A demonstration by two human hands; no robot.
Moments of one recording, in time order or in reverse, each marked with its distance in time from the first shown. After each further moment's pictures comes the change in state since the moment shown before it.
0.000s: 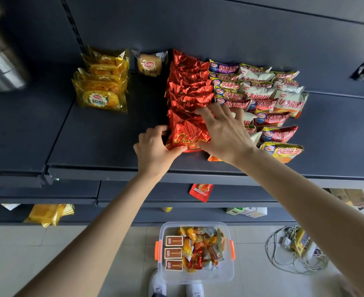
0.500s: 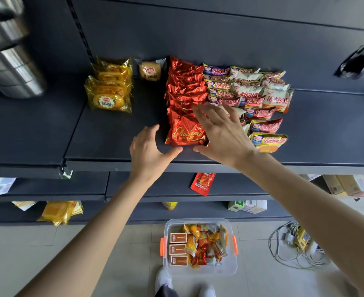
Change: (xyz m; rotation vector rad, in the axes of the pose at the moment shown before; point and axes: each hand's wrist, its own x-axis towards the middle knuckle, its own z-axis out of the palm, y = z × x) left_hand -0.043 0.008 -0.041 0.014 0.021 0.083; right_hand -0.043 -0.011 -0.030 -0.053 0.060 -0.105
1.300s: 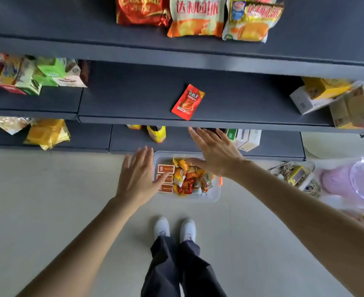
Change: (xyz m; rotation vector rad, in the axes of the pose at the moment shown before) left_hand -0.251 -0.059 0.128 0.595 -0.549 -0.009; right_hand -0.237 -0.004 0.170 0.247 -0.532 -0.063
